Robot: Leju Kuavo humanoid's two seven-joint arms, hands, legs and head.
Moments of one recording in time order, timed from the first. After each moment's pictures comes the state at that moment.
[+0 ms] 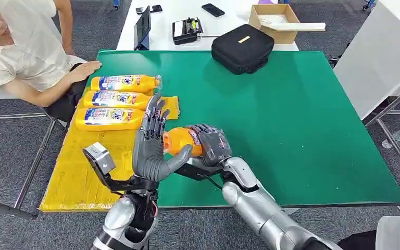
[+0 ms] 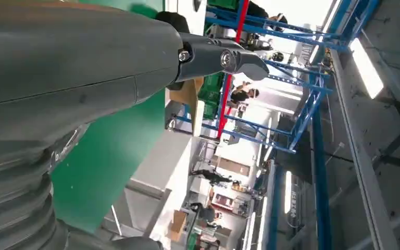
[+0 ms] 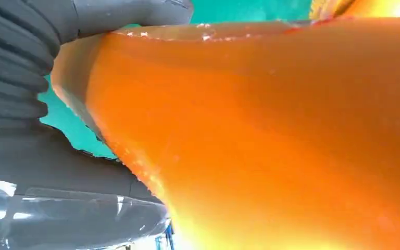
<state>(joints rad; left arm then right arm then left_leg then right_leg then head) -0.22 -0.28 -0.61 -1.44 0.34 0.08 -0.35 -0.44 0.01 0.70 -0.97 0.91 -0.27 -0.21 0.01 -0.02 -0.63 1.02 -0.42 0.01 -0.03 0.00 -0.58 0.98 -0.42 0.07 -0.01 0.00</state>
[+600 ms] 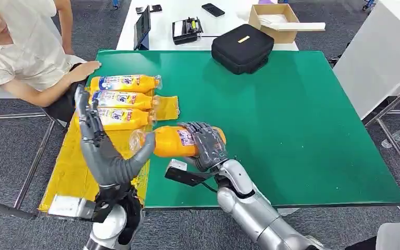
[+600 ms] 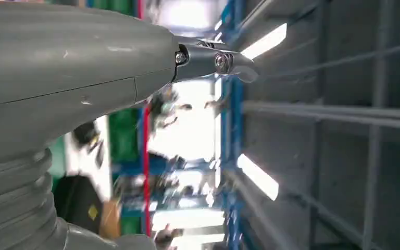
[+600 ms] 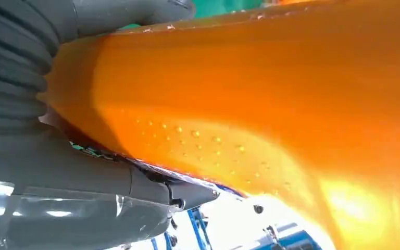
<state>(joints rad) -0.16 -0.28 -0.53 -1.63 -0.09 0.50 -0.69 -0.39 0.02 0.70 -1.10 0.94 -0.32 -0.20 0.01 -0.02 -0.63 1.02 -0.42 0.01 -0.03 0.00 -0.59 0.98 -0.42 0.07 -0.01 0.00</state>
